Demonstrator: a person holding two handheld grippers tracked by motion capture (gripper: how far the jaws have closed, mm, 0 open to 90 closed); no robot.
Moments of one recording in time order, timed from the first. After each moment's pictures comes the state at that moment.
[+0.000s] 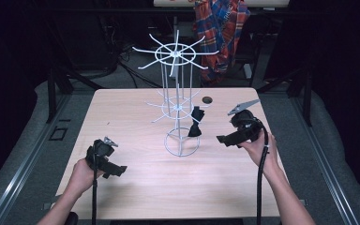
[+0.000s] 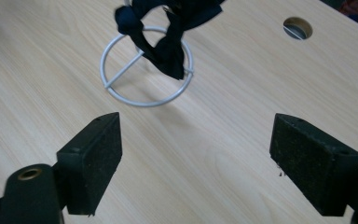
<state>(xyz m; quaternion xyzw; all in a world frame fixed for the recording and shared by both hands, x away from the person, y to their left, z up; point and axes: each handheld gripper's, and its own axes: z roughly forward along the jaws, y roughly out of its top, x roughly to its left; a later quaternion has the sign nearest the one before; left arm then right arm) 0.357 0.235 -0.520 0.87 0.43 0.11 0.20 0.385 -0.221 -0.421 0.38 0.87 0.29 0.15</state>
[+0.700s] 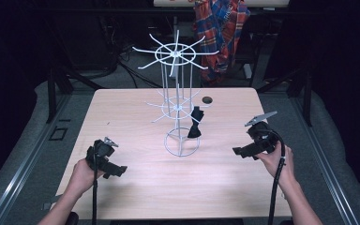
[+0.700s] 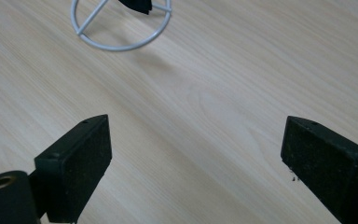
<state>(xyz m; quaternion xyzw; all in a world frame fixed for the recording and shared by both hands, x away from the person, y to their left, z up) 0.355 0.234 -0.519 0.87 0.43 0.11 0.19 0.366 -0.269 -0.451 0.42 0.86 0.27 0.13</state>
